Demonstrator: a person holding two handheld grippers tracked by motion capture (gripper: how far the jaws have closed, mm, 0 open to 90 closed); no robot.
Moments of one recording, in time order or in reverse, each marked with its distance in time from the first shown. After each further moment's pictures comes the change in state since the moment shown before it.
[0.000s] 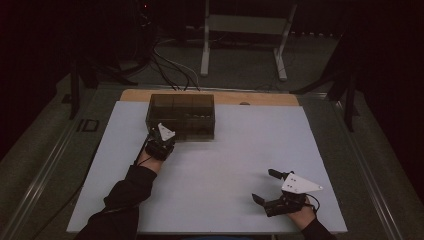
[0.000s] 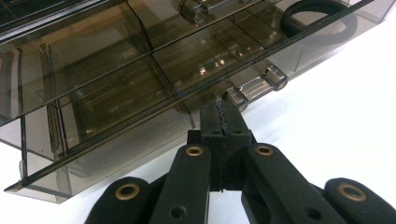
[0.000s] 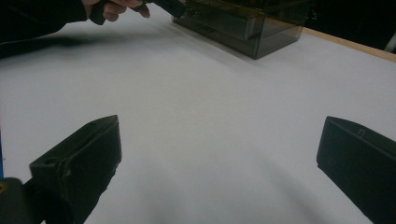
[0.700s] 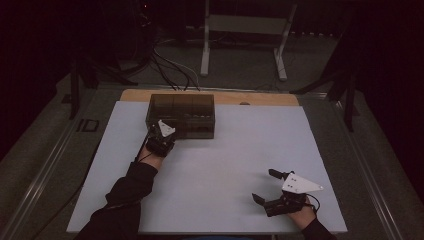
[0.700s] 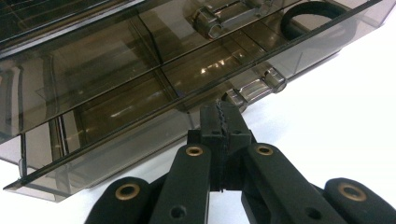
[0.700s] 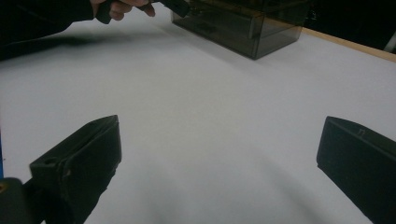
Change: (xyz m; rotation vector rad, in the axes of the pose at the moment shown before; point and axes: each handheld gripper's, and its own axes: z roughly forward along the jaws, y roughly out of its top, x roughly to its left) left arm 0.006 0.007 0.008 0.005 0.001 -0.013; right arm -0.001 0.000 0.000 -0.002 -0.001 0.001
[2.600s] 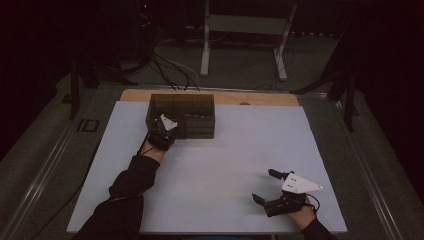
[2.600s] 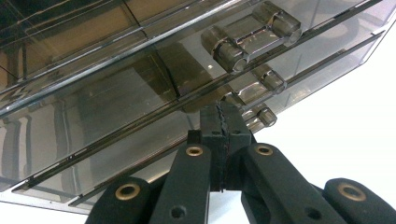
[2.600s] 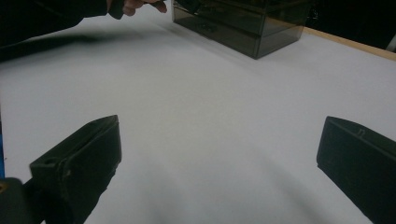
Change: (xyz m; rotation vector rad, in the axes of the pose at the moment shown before) left arm 0.006 0.014 0.013 0.014 0.023 0.018; right arm 0.000 0.000 0.000 0.002 0.004 0.003
